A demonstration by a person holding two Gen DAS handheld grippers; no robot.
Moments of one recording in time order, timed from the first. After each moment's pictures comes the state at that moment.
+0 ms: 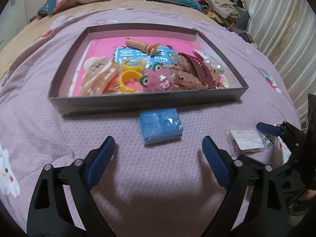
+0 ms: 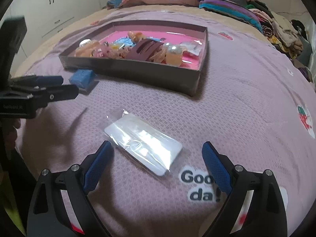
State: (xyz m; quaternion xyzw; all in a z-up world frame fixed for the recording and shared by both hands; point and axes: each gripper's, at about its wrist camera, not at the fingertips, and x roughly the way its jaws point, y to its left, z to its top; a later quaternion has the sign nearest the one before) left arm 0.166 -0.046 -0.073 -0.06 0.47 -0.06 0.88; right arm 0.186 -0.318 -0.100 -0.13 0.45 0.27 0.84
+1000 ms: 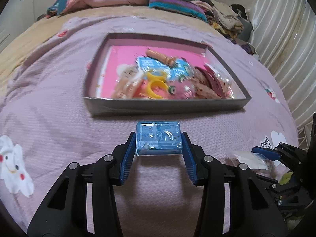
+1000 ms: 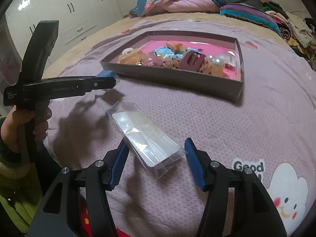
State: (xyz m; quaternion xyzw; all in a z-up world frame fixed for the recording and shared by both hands) left arm 0.144 -0.004 -0.053 -0.09 0.44 -0.05 0.89; right arm 0.143 -0.297 -0.071 -0.07 0.43 0.36 0.82
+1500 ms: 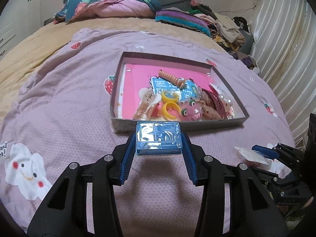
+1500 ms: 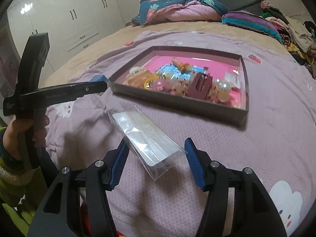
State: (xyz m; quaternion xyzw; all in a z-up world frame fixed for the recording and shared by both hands) left arm 0.139 0.026 -0.023 -0.10 0.41 -0.03 0.91; right arm 0.156 -0.280 -0.040 -0.06 0.41 0.37 0.84
